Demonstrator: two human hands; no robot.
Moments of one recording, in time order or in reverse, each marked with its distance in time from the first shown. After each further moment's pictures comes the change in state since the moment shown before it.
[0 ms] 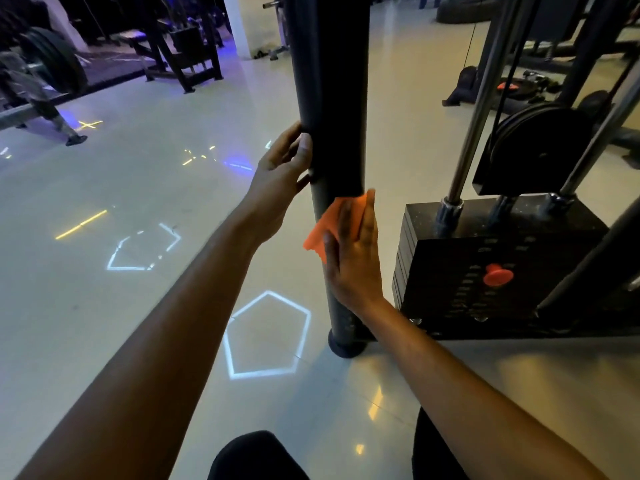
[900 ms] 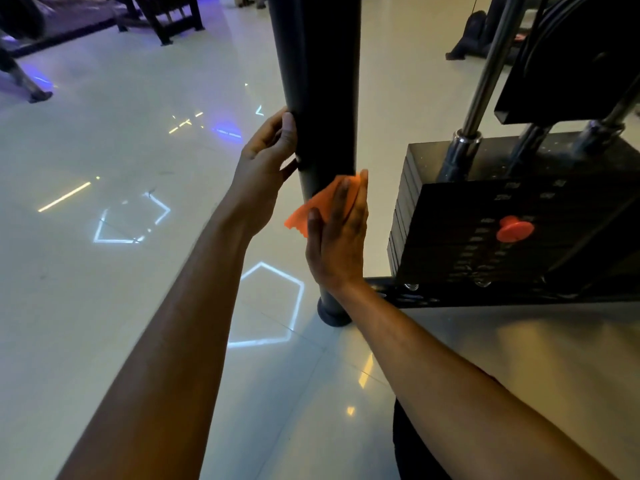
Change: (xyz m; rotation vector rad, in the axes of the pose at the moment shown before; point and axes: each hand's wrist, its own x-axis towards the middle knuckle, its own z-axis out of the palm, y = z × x) left_hand -0.015 -0.099 0.011 -0.025 0.033 -0.027; right_hand -0.050 0.042 0.062 0.031 0.077 0.049
